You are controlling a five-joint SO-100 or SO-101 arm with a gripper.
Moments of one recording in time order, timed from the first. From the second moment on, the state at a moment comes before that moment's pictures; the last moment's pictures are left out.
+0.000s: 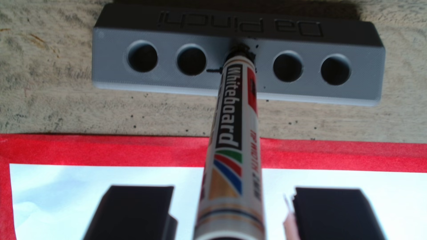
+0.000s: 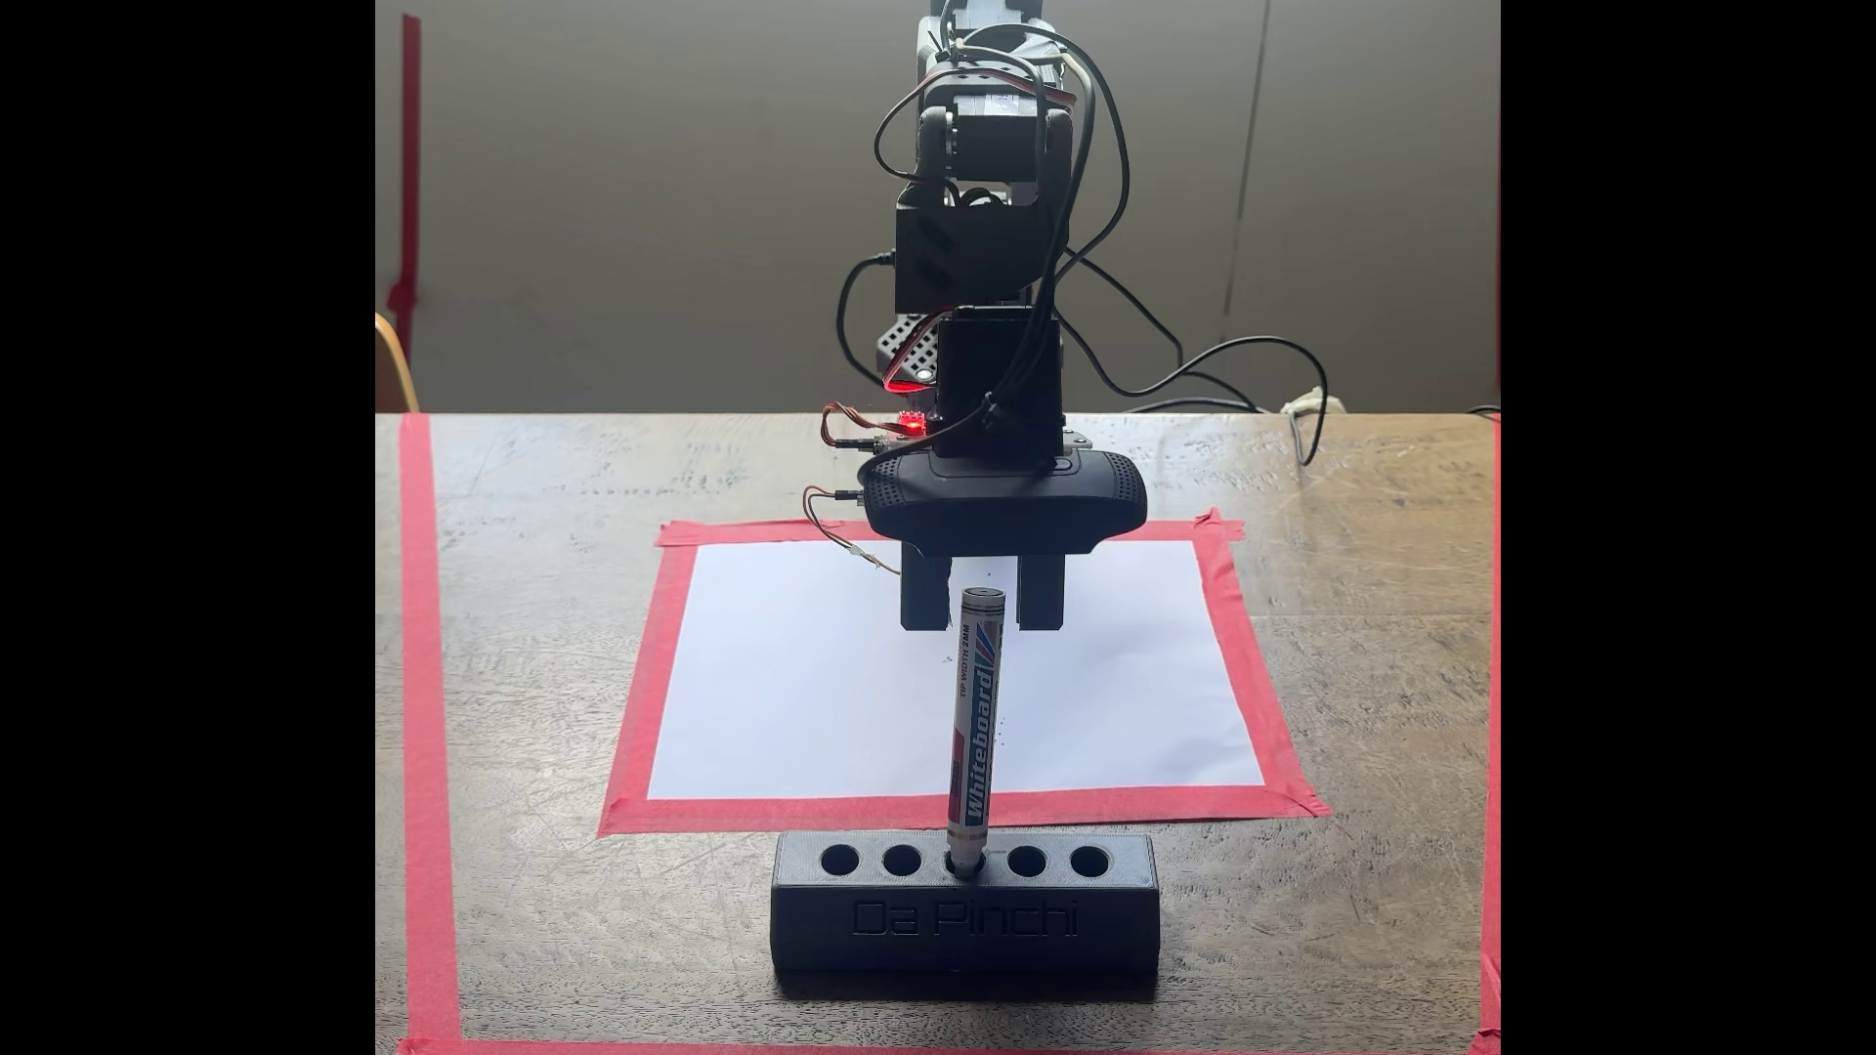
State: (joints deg) arm 5.2 75.5 73.1 74.8 -5.9
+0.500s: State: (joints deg) arm 5.2 75.0 73.1 74.8 -5.9
